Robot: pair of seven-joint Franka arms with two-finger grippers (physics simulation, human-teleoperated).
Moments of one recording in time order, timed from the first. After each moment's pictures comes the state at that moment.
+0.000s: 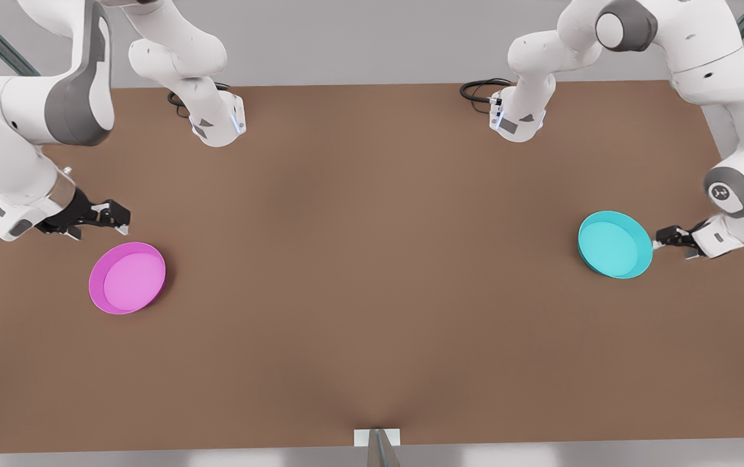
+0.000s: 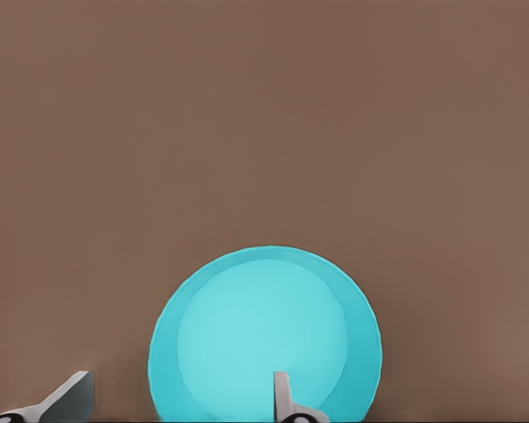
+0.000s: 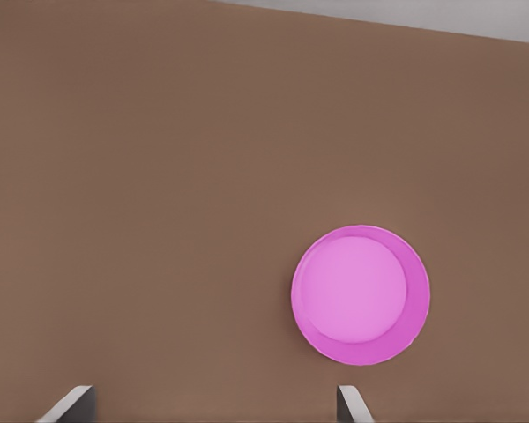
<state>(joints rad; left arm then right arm) 0.14 0.36 0.37 -1.83 -0.19 2.05 0.93 0.08 0.06 -0.08 -1.55 -0.02 1.63 -0.11</state>
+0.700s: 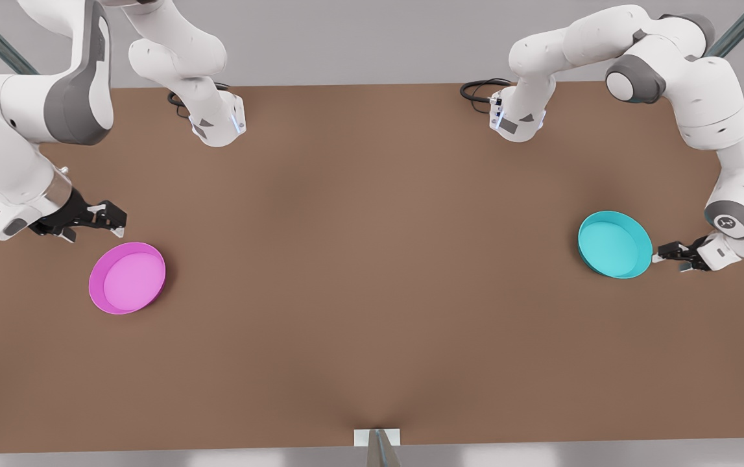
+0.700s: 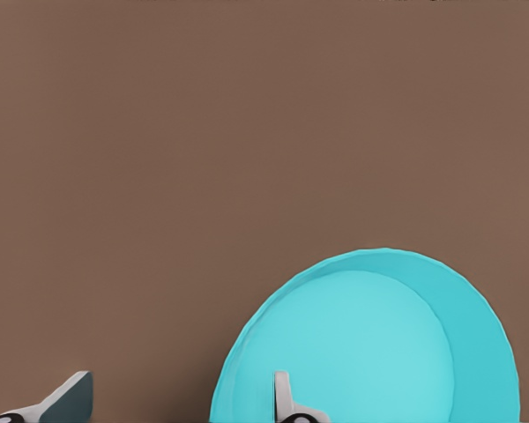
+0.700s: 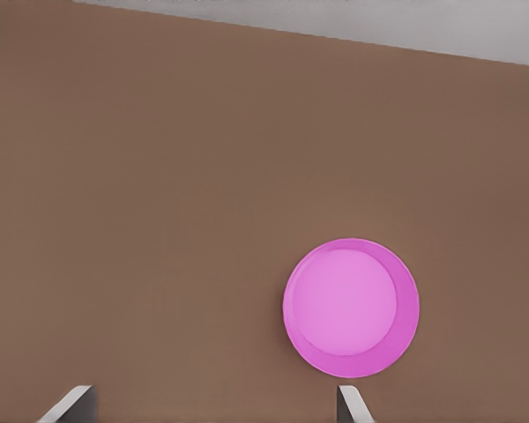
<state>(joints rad) 0.25 0.65 0.39 -1.69 -0.48 2.09 1.12 0.08 0.06 -0.08 -1.54 -0.04 1.66 -0.11</state>
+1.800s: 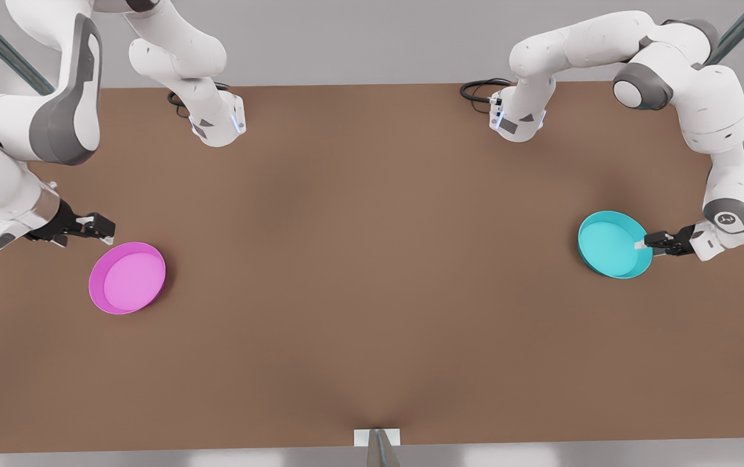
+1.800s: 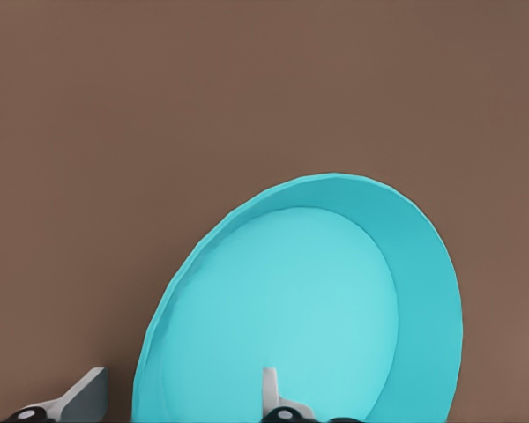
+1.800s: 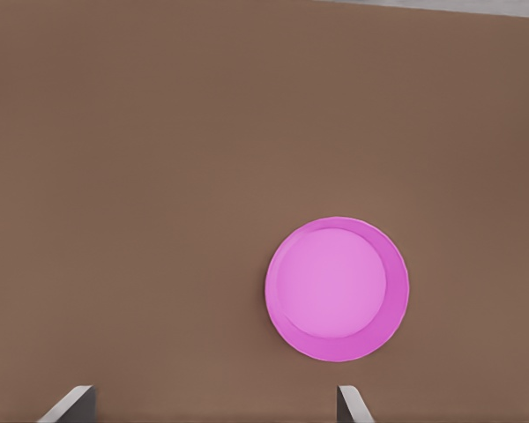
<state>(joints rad) 0.32 0.70 0.39 -1.72 -0.56 1.93 1.15 0.02 0.11 -0.08 -1.55 -0.03 1.65 -0.11</state>
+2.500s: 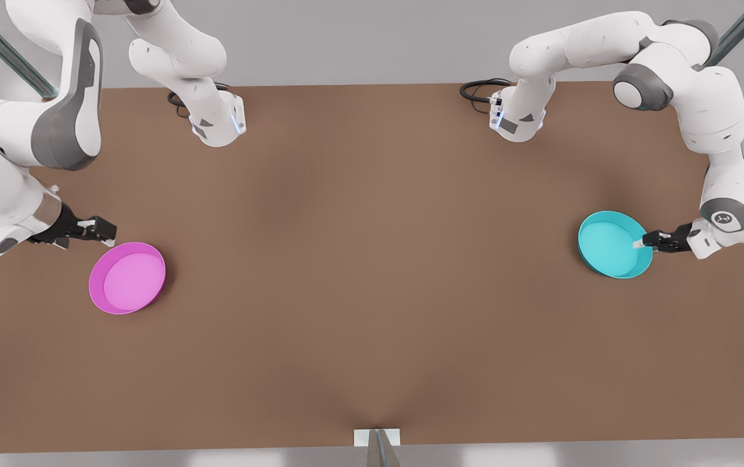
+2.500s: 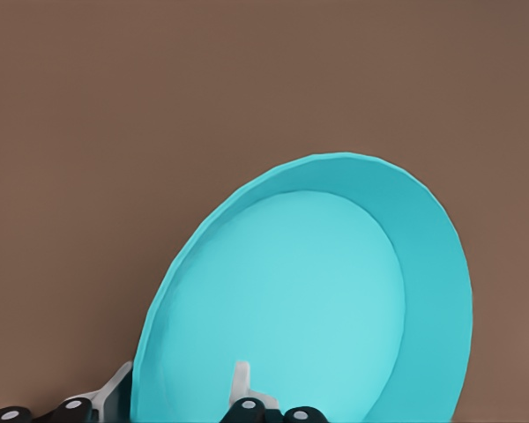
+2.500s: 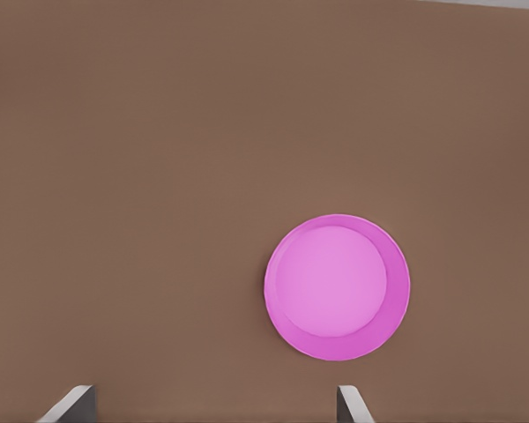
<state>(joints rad) 0.32 0.71 0.39 -1.74 -0.56 1.93 1.15 0.02 0.12 -0.08 -1.54 -0.03 1.65 -0.11</state>
